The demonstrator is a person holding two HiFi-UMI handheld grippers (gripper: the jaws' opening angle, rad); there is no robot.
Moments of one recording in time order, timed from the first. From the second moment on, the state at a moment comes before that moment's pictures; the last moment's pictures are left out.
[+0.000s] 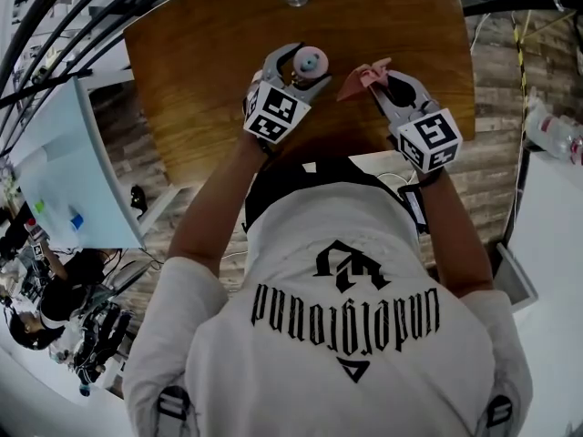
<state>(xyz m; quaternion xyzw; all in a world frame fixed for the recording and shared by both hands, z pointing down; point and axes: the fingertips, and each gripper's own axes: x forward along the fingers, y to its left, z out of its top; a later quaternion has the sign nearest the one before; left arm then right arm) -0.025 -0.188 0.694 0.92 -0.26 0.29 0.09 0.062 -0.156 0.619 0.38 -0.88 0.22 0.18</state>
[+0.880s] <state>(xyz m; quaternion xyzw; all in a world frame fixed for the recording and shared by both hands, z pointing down) -0.048 -0.171 0.645 0.91 -0.34 0.19 0.14 0.074 -0.145 0.583 0.38 -0.89 0.19 0.17</state>
